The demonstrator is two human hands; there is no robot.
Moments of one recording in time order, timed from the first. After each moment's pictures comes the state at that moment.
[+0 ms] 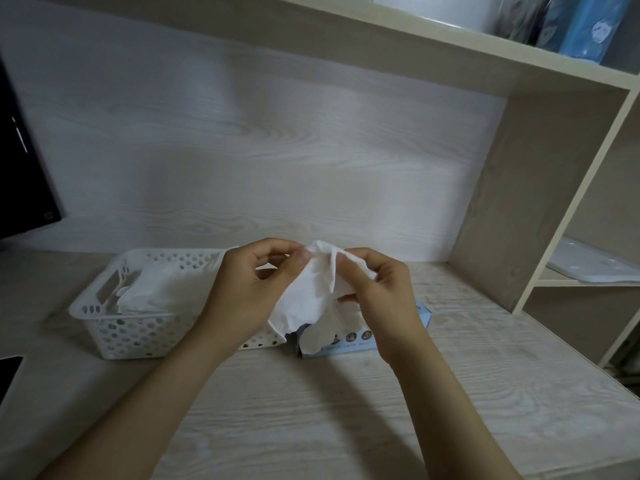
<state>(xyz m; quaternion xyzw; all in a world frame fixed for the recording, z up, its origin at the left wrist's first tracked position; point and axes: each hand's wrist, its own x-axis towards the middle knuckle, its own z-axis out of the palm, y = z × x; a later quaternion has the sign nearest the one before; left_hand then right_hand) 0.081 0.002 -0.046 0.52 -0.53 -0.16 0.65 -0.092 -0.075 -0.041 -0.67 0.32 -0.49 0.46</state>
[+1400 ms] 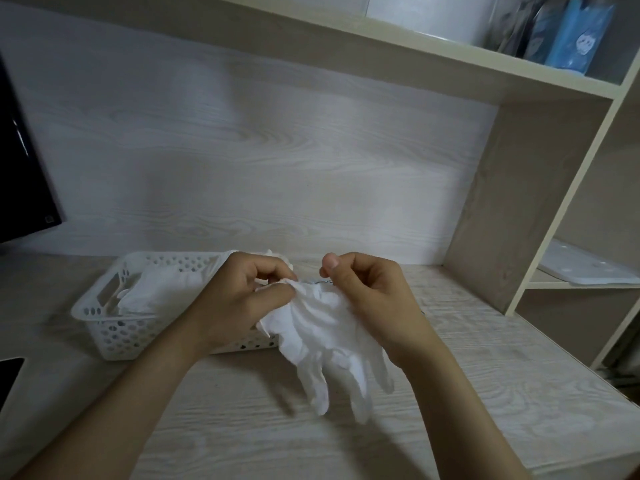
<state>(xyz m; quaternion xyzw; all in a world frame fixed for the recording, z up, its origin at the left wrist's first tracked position) 0.098 0.017 -0.038 0.48 -0.65 -0.24 0.55 -0.106 -0.051 -0.020 -0.73 0.26 -0.42 0.47</state>
